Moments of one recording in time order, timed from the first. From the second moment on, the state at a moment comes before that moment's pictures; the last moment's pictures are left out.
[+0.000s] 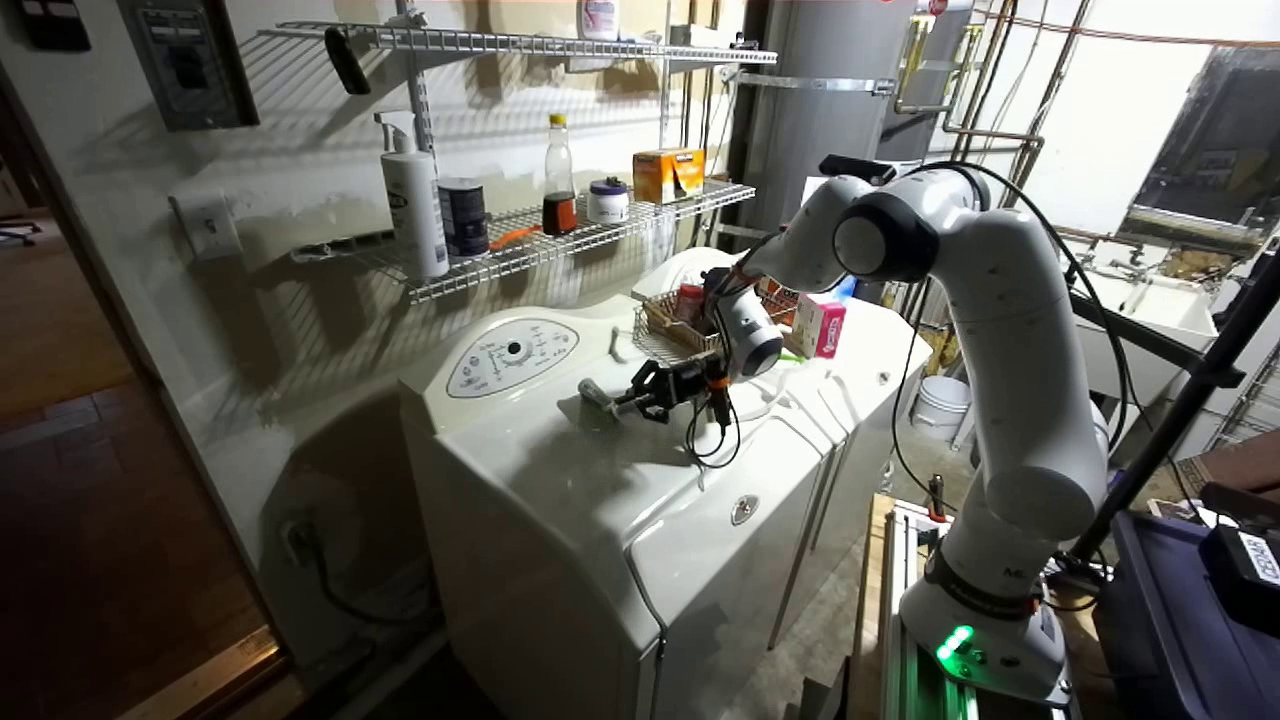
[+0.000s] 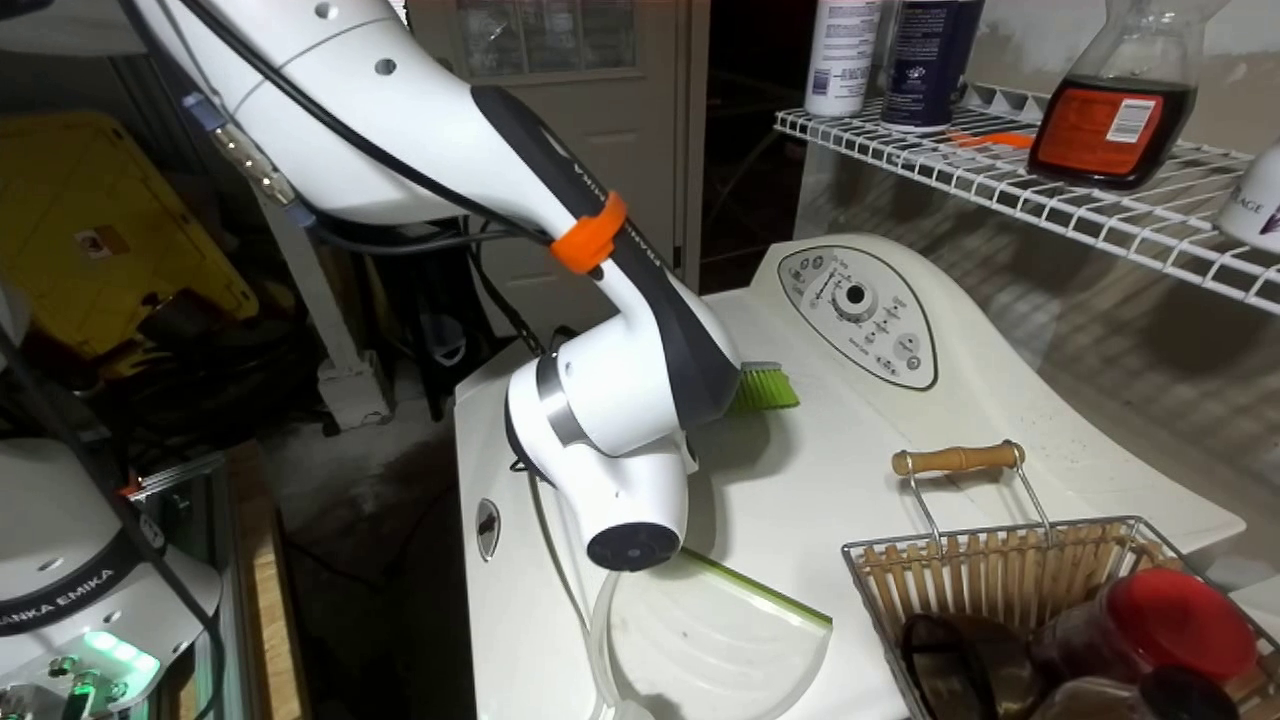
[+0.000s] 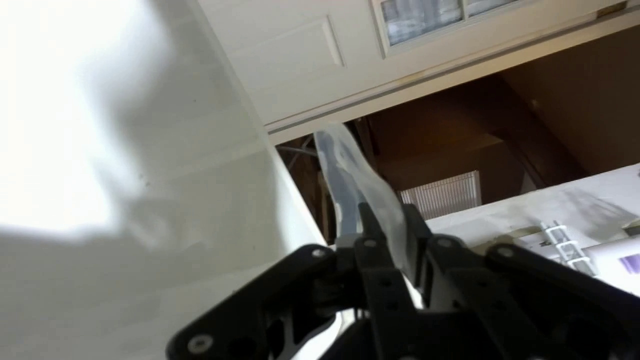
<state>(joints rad) -0.25 0.54 -0.33 -2.12 1.66 1.55 -0.71</state>
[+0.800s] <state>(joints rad) -0.22 0.48 -0.20 -2.22 1.66 1.29 -0.72</state>
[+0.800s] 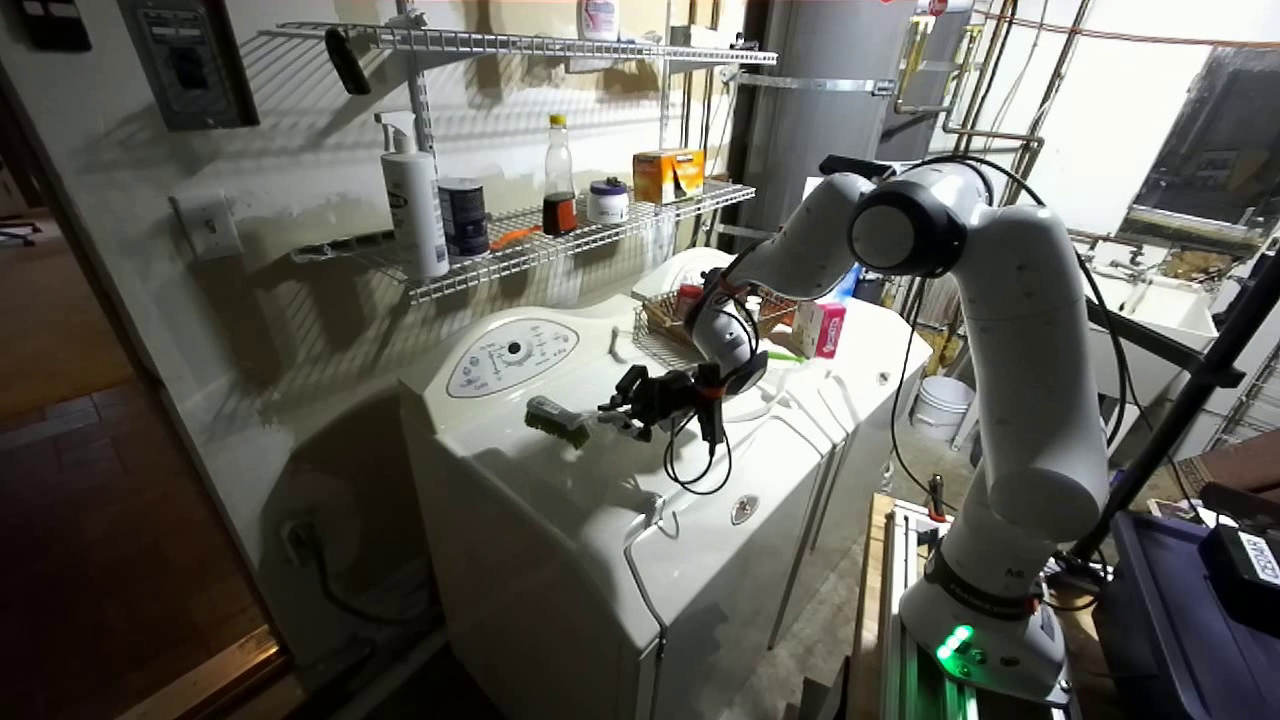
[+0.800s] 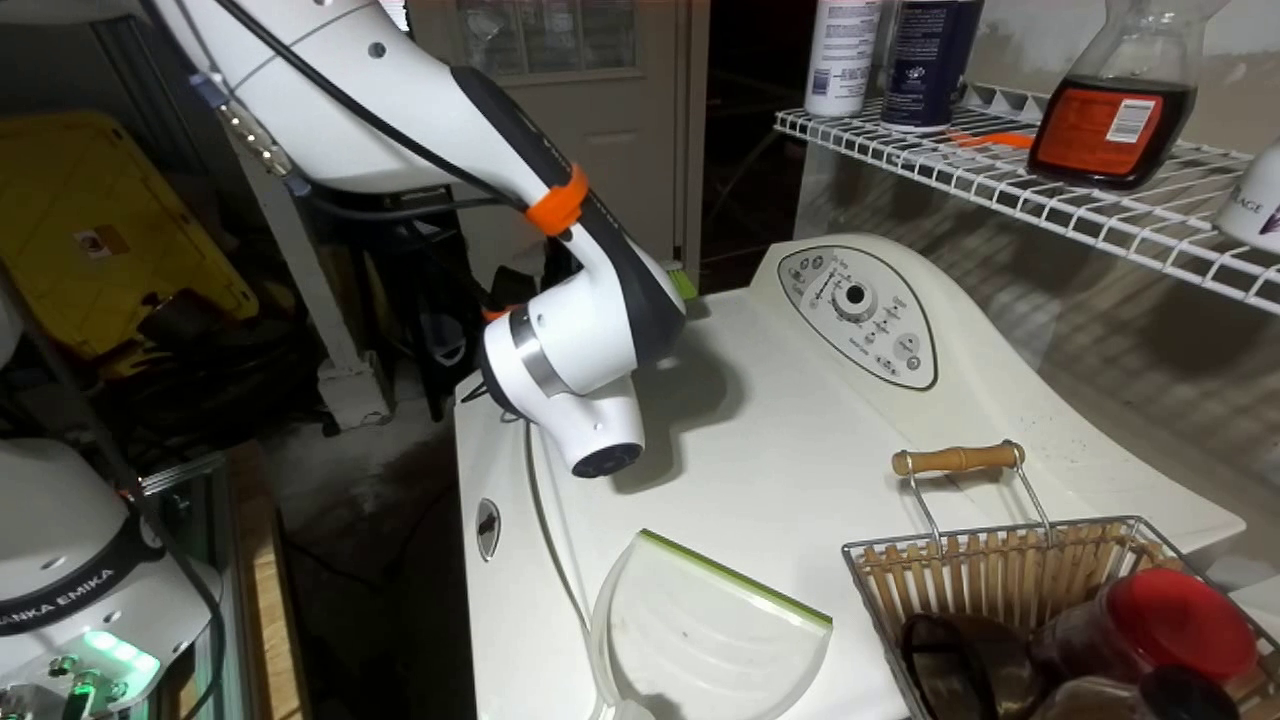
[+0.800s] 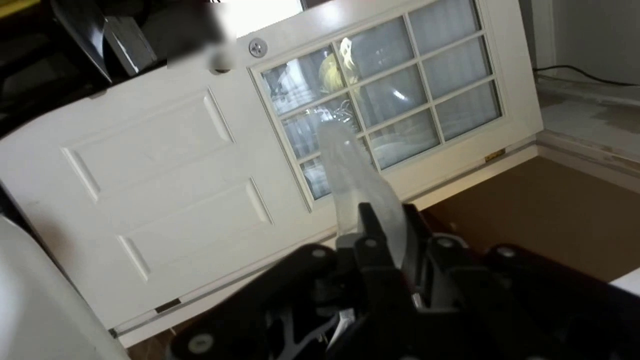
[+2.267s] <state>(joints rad) -0.13 0.62 -0.20 -2.12 1.72 1.57 -0.85</state>
